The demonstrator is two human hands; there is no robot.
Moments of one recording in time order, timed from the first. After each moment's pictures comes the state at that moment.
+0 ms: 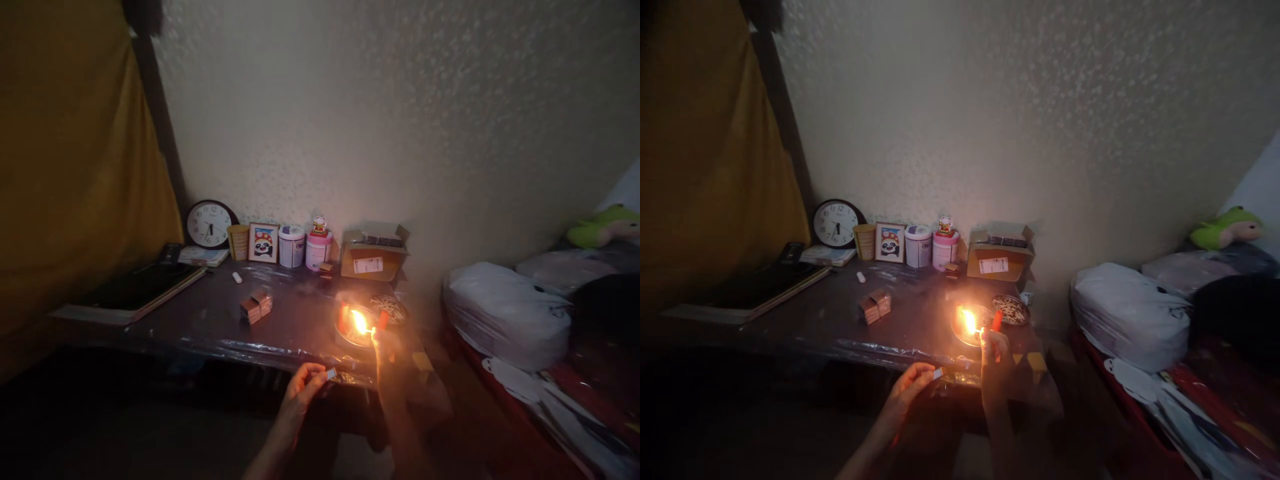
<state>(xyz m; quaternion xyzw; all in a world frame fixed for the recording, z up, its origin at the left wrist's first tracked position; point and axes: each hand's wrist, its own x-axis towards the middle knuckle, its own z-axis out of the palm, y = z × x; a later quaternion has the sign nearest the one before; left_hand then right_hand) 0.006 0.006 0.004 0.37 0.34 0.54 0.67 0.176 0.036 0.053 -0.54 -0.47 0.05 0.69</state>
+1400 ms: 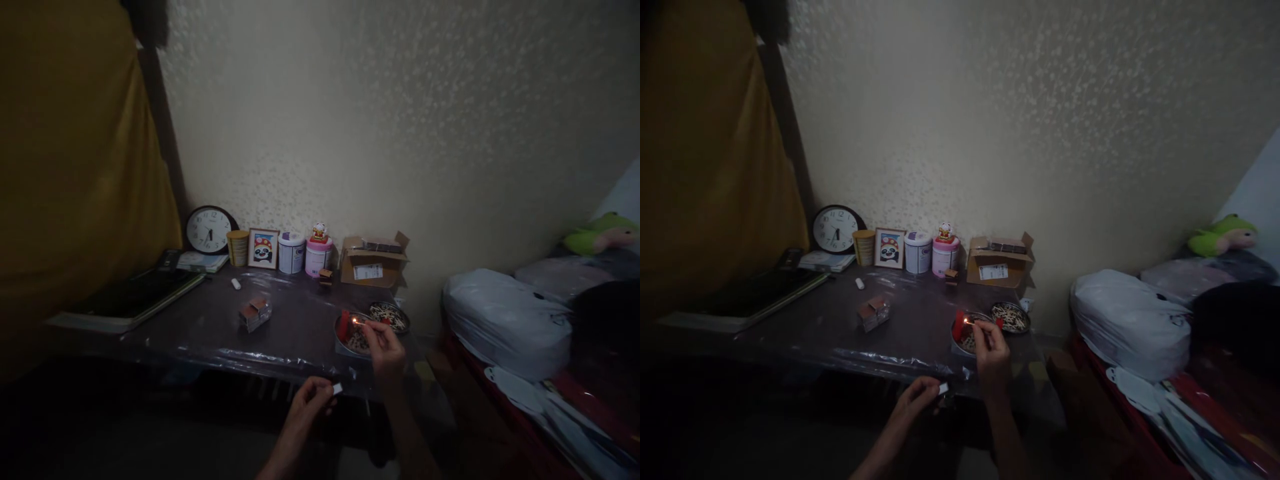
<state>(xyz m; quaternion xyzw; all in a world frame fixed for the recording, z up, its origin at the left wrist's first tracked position) 0.015 0.009 0.007 0.35 0.37 0.50 0.70 0.171 0.064 0.070 -0.47 -0.49 0.18 0.71</state>
